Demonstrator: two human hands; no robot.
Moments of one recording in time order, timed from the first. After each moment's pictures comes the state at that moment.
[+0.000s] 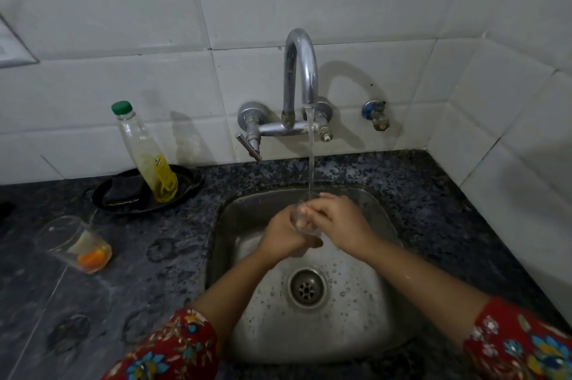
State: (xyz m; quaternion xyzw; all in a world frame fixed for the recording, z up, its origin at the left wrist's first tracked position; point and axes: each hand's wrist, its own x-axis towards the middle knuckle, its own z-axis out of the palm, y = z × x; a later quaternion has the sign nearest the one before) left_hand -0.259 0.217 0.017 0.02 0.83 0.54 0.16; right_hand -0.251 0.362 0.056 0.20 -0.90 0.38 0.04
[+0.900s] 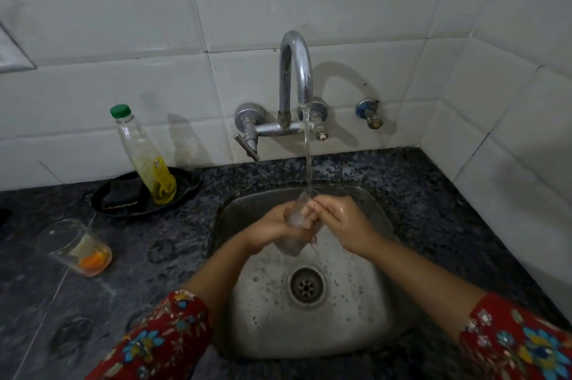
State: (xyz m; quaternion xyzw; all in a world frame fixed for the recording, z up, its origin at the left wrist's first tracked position) left_hand -0.269 0.193 0.032 0.17 0.71 0.62 0.29; right_hand -0.244 0.371 0.047 0.21 -0.84 0.51 0.03
